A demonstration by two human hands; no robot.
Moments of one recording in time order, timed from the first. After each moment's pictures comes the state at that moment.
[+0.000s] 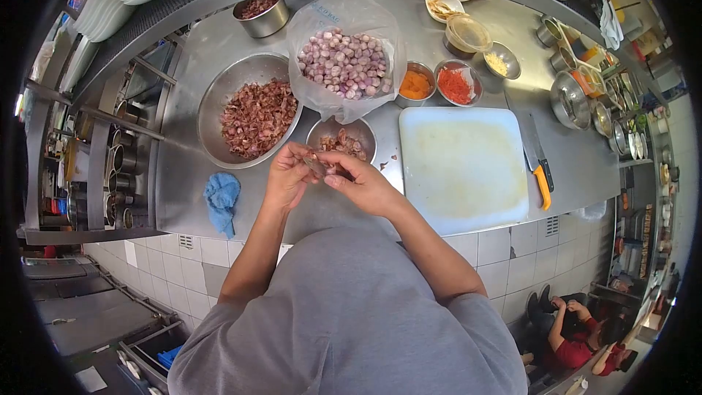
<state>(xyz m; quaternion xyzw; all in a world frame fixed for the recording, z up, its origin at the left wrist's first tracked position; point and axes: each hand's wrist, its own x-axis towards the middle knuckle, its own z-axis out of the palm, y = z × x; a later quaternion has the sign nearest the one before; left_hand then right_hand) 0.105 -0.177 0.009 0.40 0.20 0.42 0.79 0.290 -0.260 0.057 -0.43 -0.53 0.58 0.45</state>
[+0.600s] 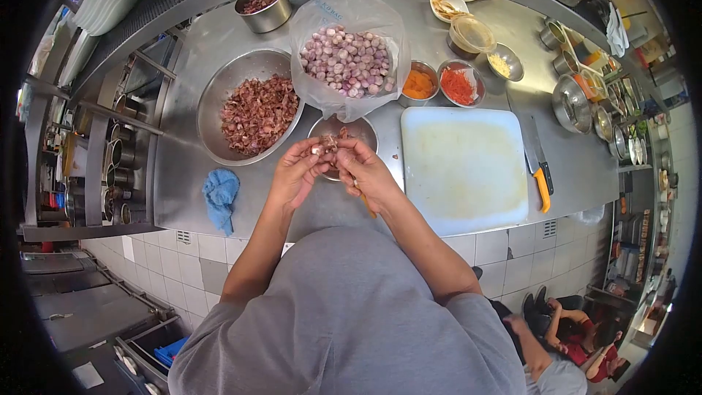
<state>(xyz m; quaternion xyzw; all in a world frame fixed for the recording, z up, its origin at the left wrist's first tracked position) 0.113 -0.178 0.011 0.31 0.27 0.40 0.82 0.284 -0.245 0.033 -0.39 -0.21 0.72 0.53</state>
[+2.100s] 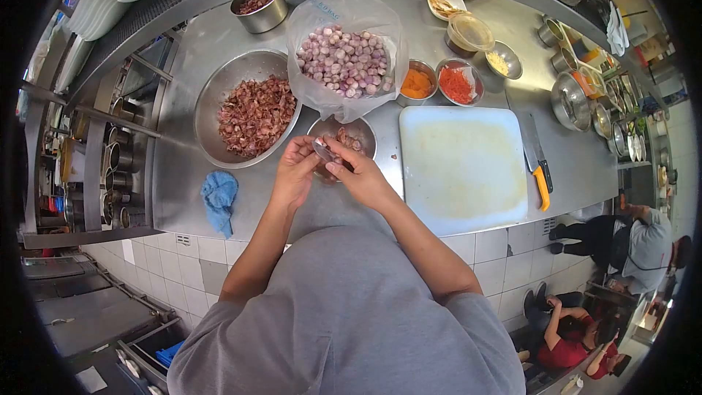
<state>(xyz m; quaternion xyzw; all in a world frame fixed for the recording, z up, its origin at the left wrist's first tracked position) 0.124 -0.172 -0.004 0.37 0.30 0.45 0.76 0.282 -0.240 0.023 -0.50 -0.46 0.56 0.48</state>
